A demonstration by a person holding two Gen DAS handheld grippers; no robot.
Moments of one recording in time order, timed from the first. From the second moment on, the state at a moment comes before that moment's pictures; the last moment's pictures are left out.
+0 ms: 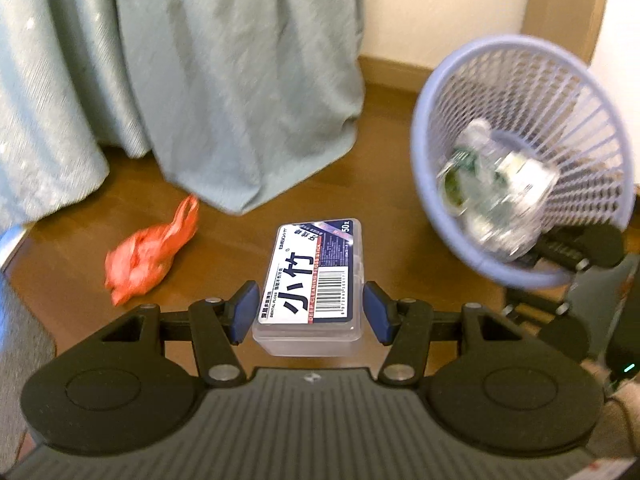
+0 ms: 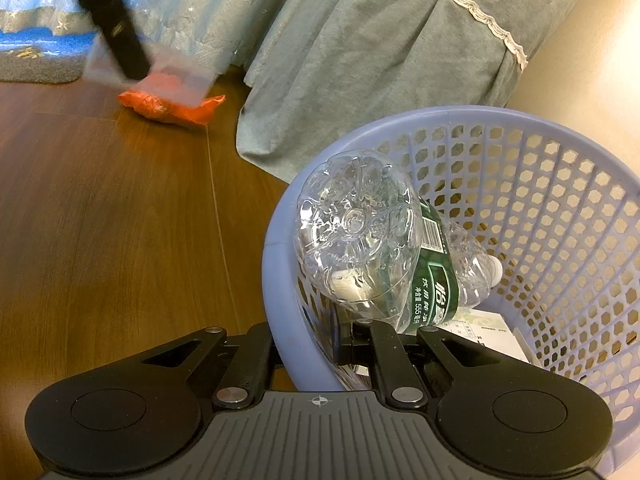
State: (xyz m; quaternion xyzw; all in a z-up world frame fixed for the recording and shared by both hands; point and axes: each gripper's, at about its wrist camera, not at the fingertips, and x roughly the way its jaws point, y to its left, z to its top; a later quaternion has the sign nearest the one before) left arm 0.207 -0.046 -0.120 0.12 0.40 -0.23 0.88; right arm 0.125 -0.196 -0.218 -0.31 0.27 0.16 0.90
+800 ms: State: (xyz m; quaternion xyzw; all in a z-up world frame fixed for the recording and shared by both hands) left arm 0.235 -0.222 -0.060 0.05 0.33 -0.43 0.84; right arm 0.122 -0.201 -0.212 -0.29 0.27 0.16 0.90
